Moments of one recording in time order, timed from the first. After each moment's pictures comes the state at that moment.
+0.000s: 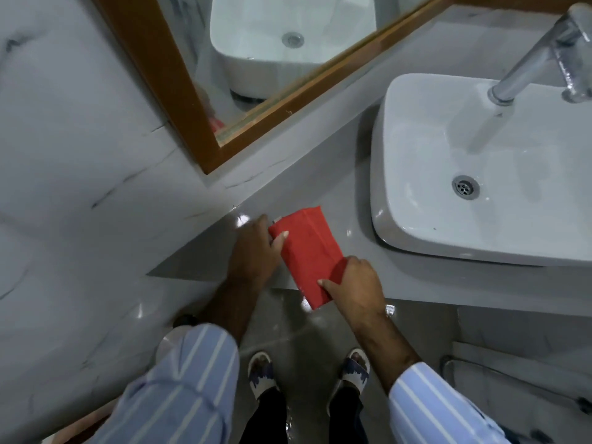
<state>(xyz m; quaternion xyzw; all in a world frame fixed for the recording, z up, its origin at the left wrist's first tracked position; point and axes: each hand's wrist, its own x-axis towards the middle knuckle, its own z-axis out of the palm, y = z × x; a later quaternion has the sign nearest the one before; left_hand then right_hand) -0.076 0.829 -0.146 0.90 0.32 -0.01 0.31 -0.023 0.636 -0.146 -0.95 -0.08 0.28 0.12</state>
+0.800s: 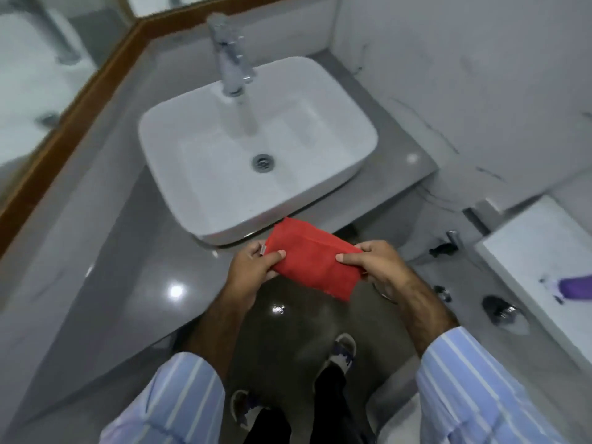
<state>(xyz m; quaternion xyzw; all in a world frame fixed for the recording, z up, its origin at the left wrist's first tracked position) -0.008 0.584 -0.099 0.62 0.25 -0.23 0.71 -0.013 0.336 -0.063 -0.76 0.30 0.26 0.51</state>
